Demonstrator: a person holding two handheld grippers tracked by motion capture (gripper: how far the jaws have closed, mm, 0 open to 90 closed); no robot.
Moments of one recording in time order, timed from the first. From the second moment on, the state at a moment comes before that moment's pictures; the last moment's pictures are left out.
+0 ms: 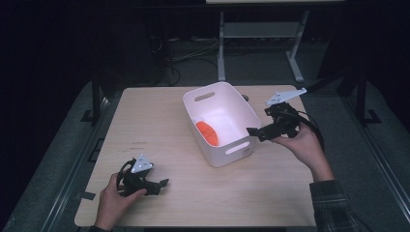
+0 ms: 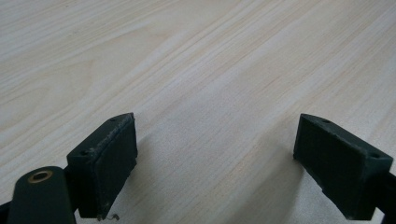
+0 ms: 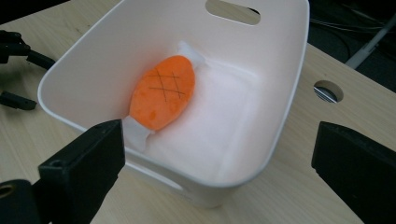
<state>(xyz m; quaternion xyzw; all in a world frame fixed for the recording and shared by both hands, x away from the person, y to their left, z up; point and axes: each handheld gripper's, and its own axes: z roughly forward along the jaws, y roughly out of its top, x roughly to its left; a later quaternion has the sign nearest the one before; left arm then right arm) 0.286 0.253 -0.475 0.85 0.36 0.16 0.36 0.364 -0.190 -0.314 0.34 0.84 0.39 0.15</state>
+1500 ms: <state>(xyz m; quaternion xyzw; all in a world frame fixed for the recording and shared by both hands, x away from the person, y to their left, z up) 0.286 0.253 -0.475 0.85 0.36 0.16 0.36 0.293 -0.266 -0.430 0.43 0.80 0.39 0.18</state>
